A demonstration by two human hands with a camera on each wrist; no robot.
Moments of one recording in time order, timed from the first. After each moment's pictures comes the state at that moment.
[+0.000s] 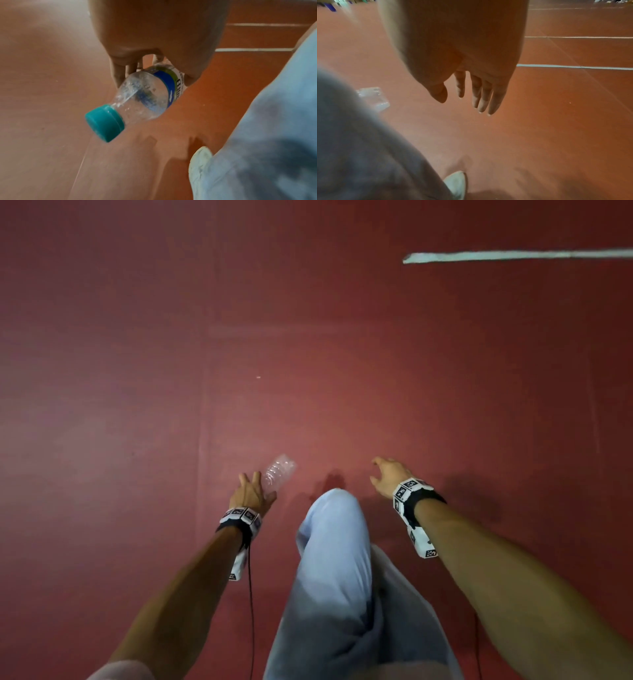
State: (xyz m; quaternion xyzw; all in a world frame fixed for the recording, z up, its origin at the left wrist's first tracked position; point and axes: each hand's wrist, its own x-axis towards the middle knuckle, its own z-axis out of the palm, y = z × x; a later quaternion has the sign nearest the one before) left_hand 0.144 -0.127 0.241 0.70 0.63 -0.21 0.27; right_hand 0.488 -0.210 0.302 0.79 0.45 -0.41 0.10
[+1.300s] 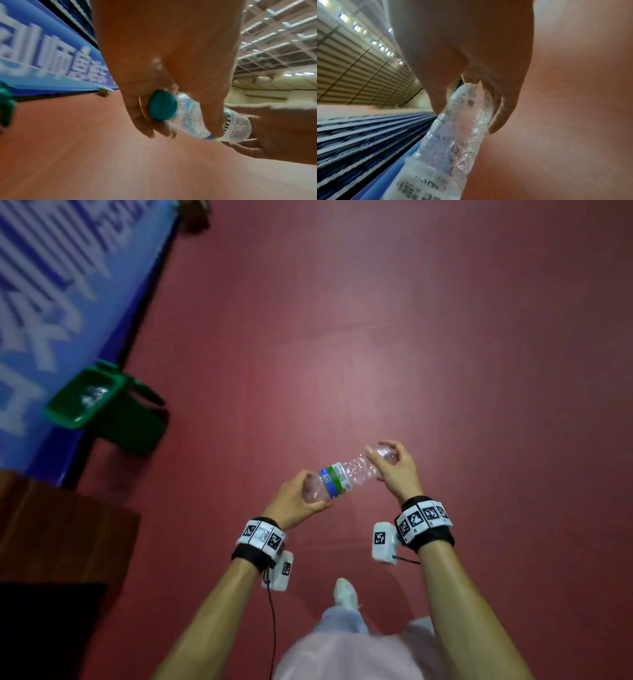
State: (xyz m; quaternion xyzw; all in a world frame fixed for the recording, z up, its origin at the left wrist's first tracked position) left_hand -0.487 -0.941 0.773 0.22 0.88 0.33 0.27; right_hand -0.404 -0.697 0.762 0.33 0.67 -0.66 -0.09
